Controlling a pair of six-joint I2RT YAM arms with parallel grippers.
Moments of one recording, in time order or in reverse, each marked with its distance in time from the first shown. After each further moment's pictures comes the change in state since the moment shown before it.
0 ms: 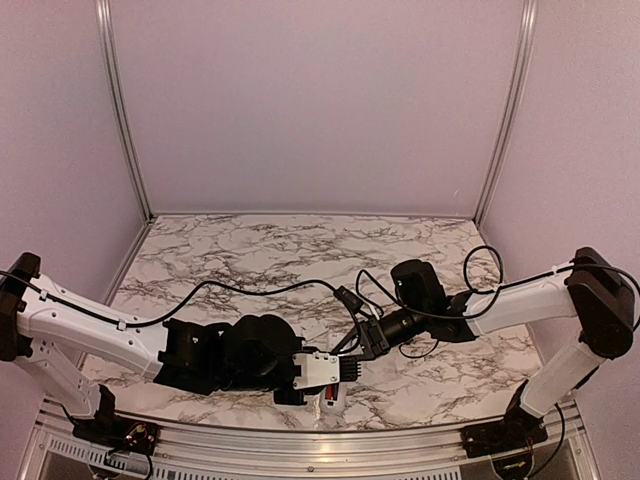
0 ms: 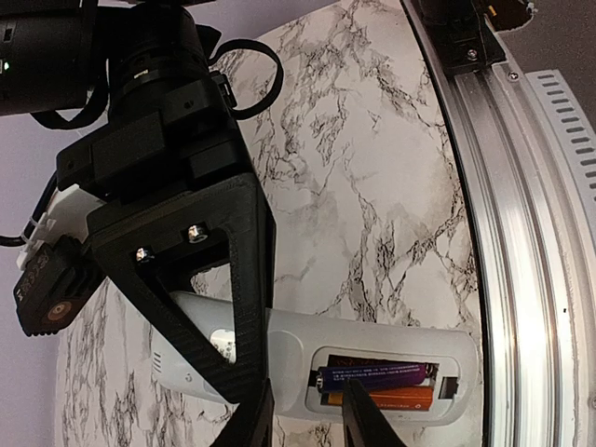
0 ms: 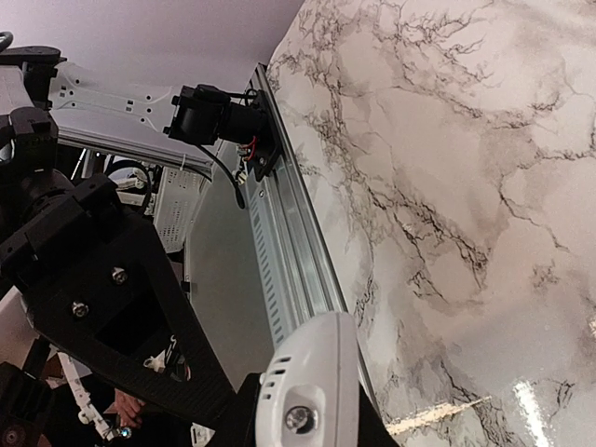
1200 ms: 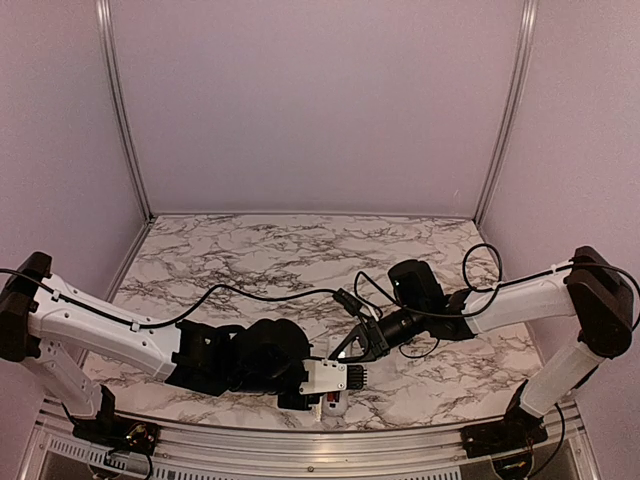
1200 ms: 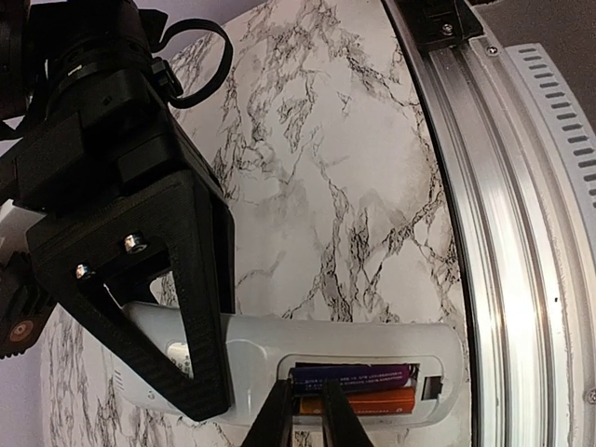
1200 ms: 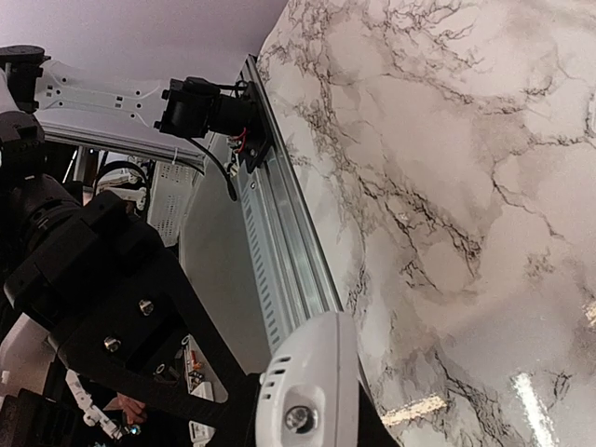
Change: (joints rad) left arm 0.000 0.059 0.040 -0.047 0.047 0.008; right arm 0.000 0.007 0.021 -0.061 0.000 -0.026
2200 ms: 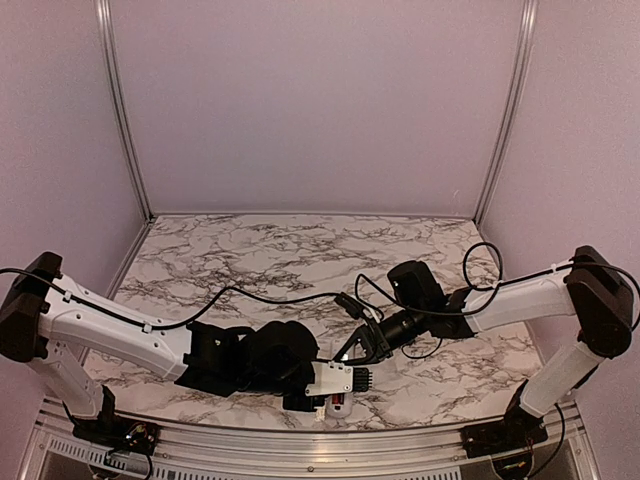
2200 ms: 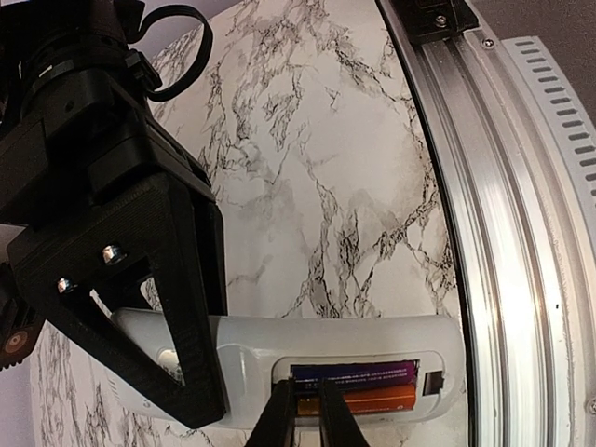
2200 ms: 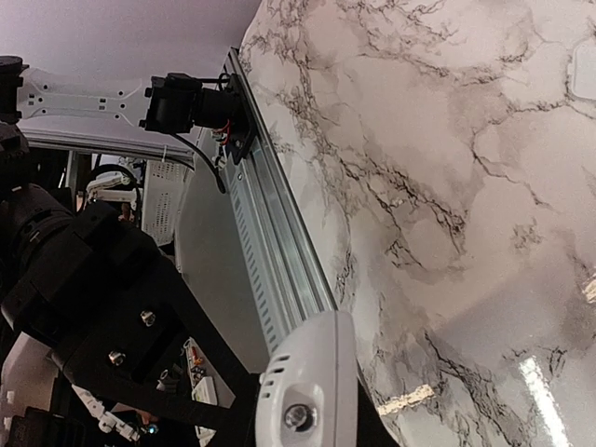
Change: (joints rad) left arm 0.002 0.054 0.029 -0.005 0.031 -0.004; right arm -0.014 0.000 0.009 -0.072 0.001 -0.002
